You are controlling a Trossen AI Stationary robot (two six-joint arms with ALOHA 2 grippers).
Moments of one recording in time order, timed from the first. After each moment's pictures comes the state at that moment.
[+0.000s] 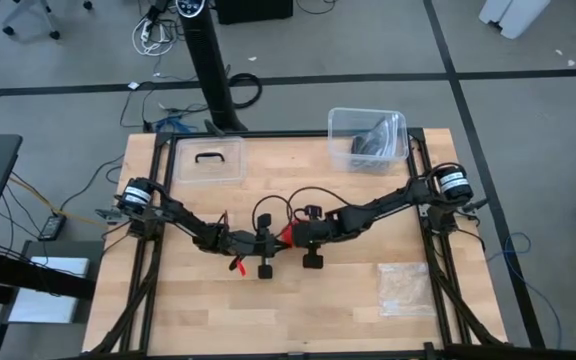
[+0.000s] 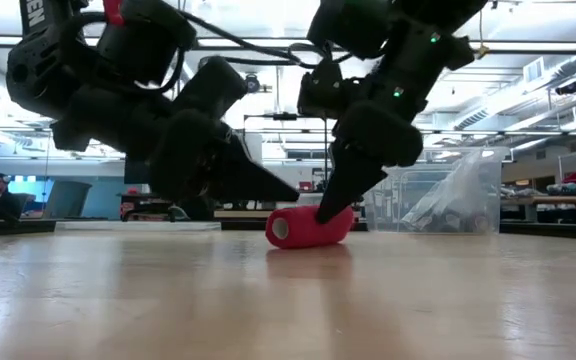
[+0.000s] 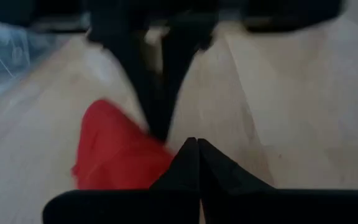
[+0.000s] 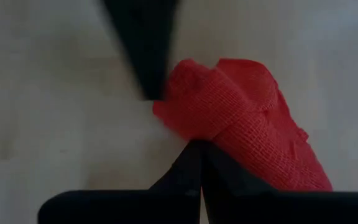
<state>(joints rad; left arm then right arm) -0.26 1.88 0.62 0.91 -0.33 0.02 0.17 1.86 1.12 -0.27 0.20 0.14</state>
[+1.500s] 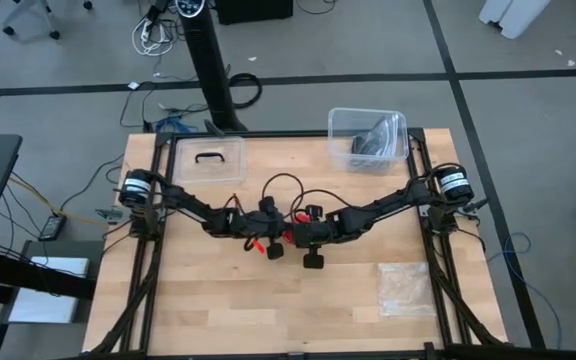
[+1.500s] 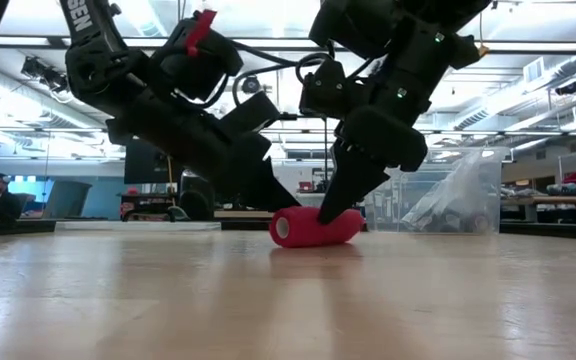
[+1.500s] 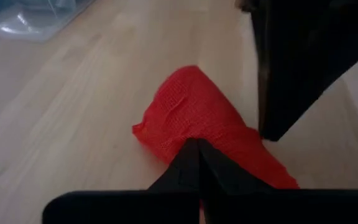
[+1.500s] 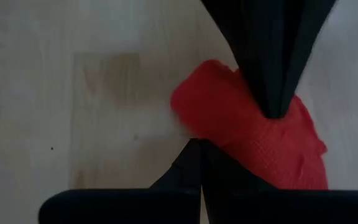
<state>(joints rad) -0.09 1.87 0.72 0.63 -0.28 -0.09 0.19 1.86 1.12 -0.27 0.24 0.14</state>
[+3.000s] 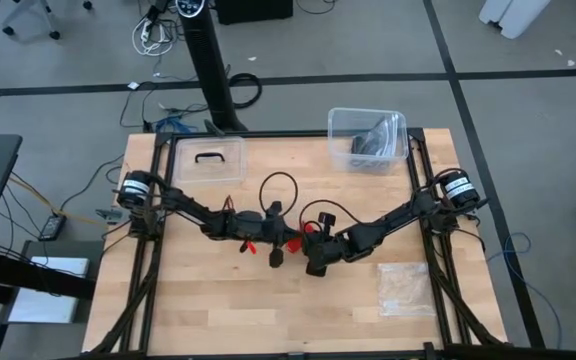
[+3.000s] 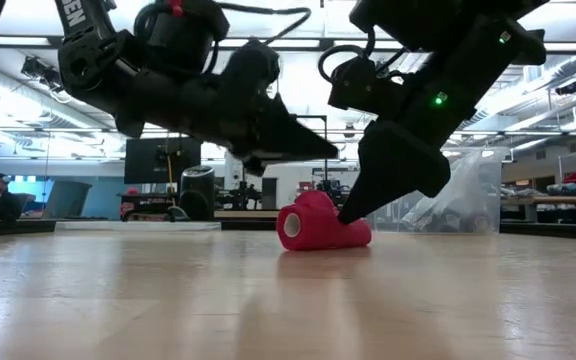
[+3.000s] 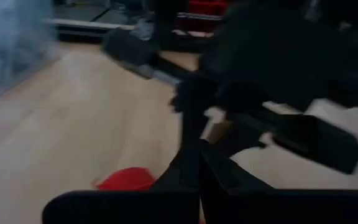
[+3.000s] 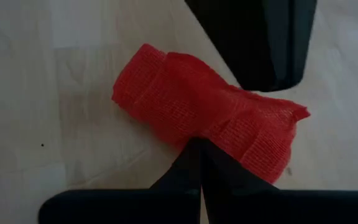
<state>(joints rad) -0.13 1.86 0.72 0.91 -0.11 -0.14 0.32 1.85 1.01 -0.19 0.53 0.35</state>
